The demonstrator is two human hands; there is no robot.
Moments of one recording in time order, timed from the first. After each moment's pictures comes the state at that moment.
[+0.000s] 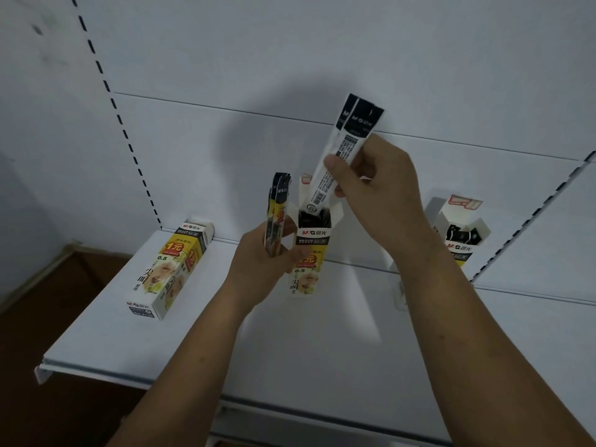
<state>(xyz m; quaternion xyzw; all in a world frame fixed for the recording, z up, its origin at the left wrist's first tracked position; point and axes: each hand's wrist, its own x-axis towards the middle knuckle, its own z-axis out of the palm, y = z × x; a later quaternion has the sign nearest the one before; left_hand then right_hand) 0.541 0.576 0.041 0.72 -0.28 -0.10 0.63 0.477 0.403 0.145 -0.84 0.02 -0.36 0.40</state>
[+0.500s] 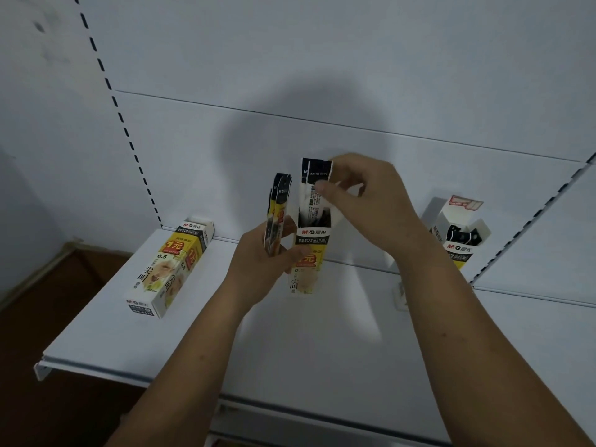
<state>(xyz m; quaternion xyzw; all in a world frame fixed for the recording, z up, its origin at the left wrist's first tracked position) 0.542 0.575 0.042 0.74 -0.27 -0.10 0.61 0.477 0.397 0.137 -0.88 -0.01 -0.28 0.39</state>
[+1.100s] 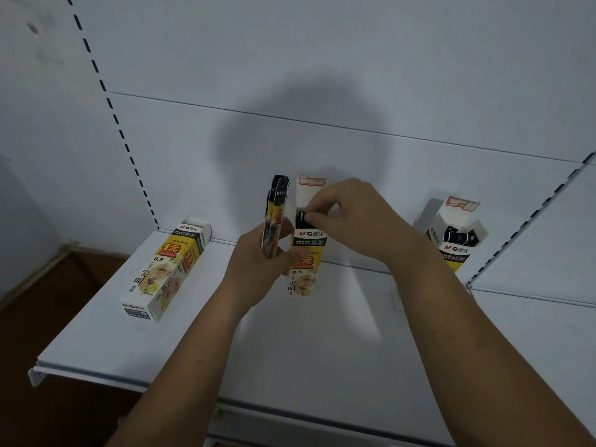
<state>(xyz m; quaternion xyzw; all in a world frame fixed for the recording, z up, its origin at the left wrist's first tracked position) 0.543 0.573 0.041 0.75 -0.26 -0.09 0.61 0.487 0.397 0.130 -0.96 -0.01 -0.15 0.25</state>
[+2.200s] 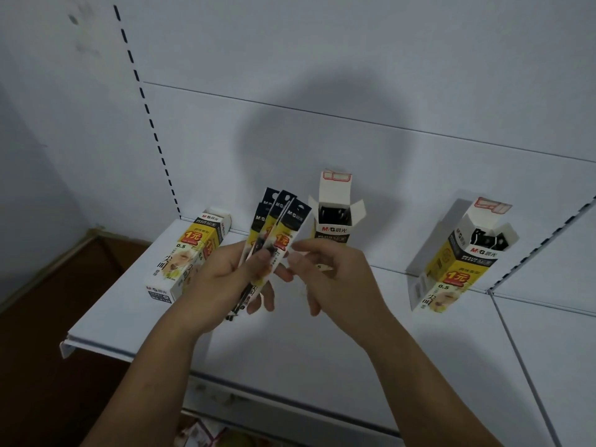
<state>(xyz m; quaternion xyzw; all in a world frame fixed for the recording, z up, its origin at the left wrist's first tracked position) 0.528 0.651 0.040 0.68 -0.30 -0.18 0.65 0.436 0.479 0.069 -0.81 0.08 -0.13 0.57</state>
